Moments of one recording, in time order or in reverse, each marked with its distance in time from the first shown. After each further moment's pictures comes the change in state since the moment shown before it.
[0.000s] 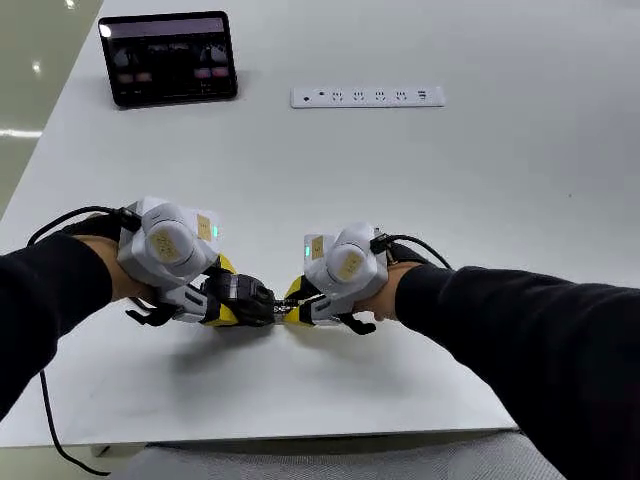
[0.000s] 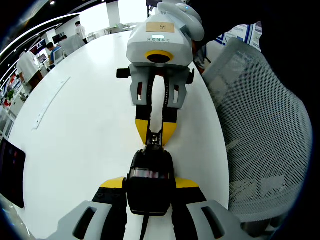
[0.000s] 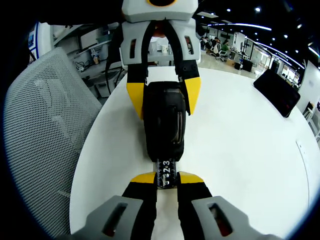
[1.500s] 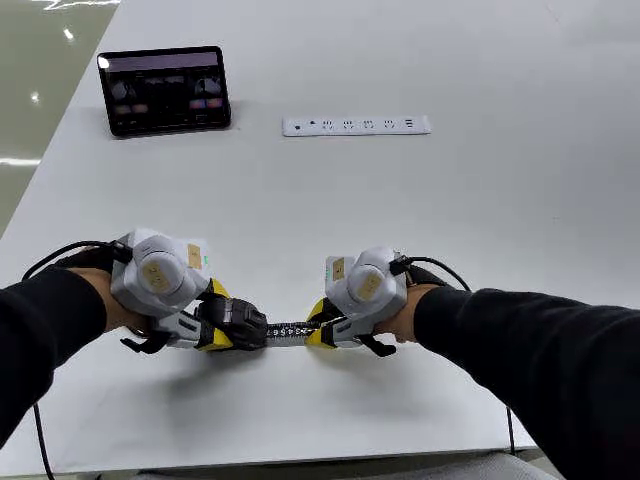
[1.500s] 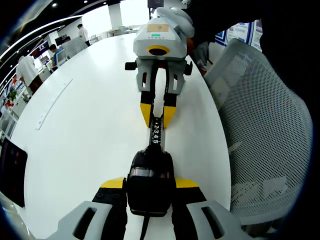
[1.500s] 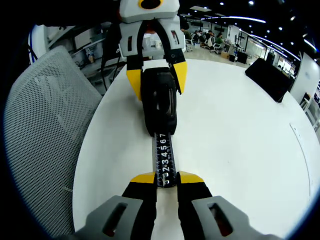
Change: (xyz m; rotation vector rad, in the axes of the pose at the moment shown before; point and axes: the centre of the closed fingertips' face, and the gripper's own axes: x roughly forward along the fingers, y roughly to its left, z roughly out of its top) left arm -0.001 -0.001 0.003 -0.007 -0.021 0.026; right arm -0.027 -0.005 -0.032 0.059 0.050 -0.021
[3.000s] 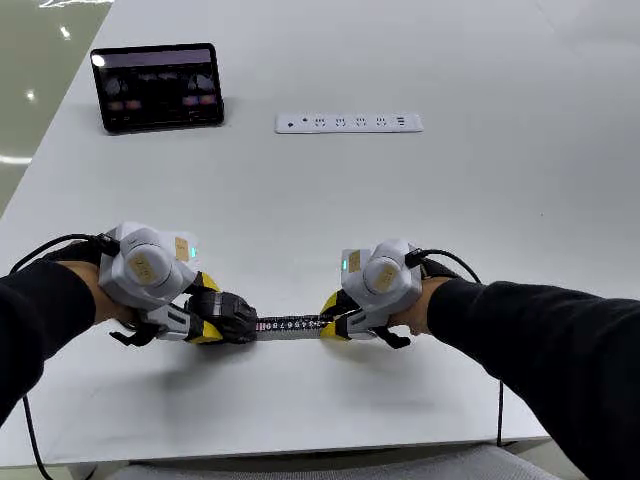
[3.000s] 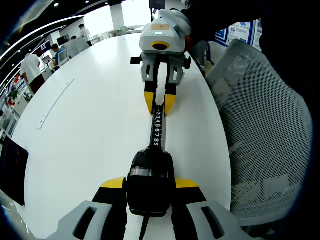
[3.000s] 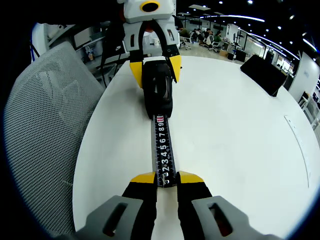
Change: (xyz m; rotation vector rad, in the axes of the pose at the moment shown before) left arm -0.001 0.001 0.000 -0.015 -0.004 0.018; right arm -0.023 -0.004 -0.025 0.001 0.018 -0.014
